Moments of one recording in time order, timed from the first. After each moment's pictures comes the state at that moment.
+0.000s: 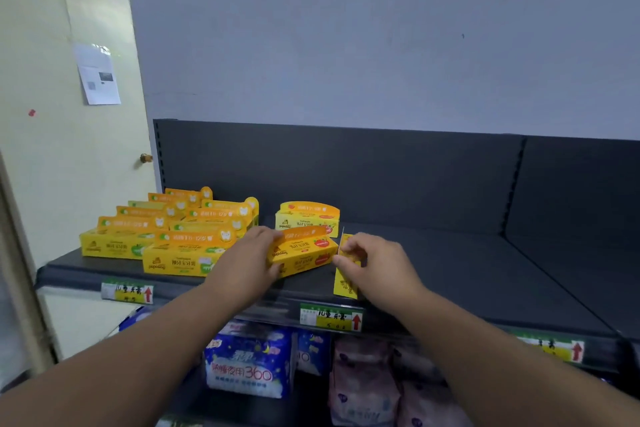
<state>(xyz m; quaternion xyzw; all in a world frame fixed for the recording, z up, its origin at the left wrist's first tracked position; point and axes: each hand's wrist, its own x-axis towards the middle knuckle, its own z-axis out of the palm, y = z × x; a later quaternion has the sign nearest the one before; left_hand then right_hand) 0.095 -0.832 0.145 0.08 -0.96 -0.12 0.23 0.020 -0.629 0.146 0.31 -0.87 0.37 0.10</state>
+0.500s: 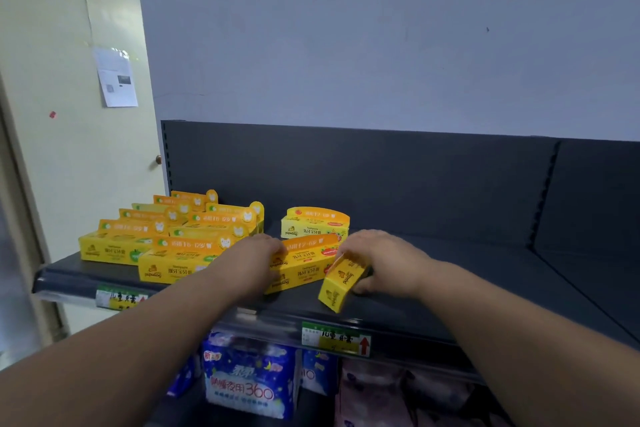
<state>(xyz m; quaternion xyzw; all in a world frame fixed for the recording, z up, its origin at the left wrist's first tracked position) 0.059 -0.847 0.156 0.10 -0.99 -0.02 0.12 -0.048 -0.636 0.168 0.47 -0.88 0.06 0.06</state>
